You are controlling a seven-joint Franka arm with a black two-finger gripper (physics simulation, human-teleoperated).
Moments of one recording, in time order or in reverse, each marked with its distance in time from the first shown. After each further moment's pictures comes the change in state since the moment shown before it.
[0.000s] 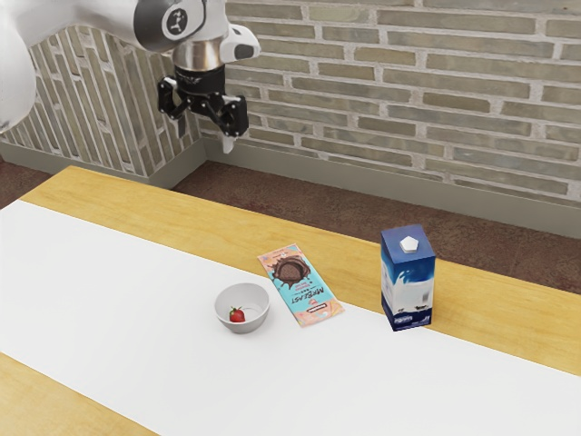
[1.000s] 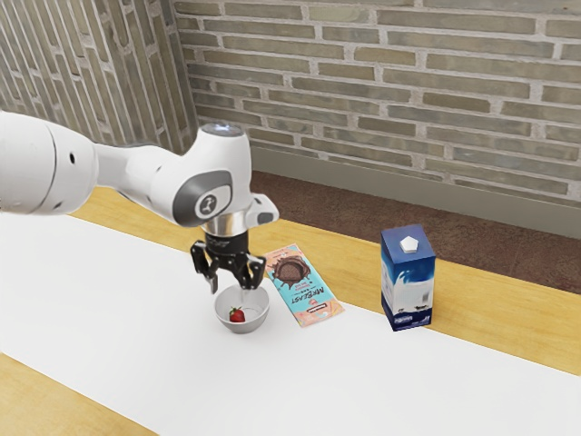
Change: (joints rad) arm 0.014 0.036 -0.046 -0.642 -0.133 0.547 -0.073
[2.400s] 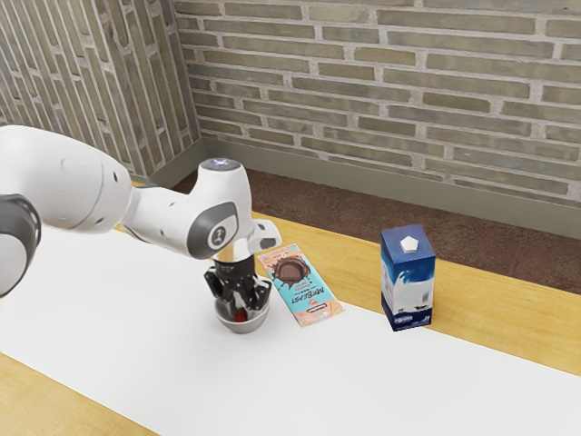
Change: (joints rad) arm 0.052 0.154 -0.020 -0.006 -0.139 0.201 0.187
